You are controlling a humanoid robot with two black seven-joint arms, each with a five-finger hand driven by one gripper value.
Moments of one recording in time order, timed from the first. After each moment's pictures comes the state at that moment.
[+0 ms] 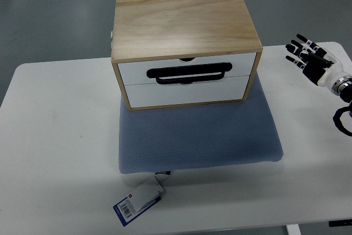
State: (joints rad) left arm -0.02 0.00 -0.07 -0.17 0.00 -0.03 0.08; right arm 0.59 -0.43 0.96 0.71 -0.18 0.24 0.09
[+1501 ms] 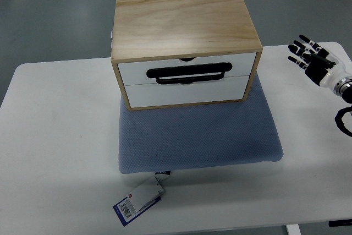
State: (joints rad) left arm -0.02 0.00 -0.07 -0.17 0.00 -0.02 0.08; right arm 0.59 -0.44 0.97 0.71 -0.18 0.24 0.10
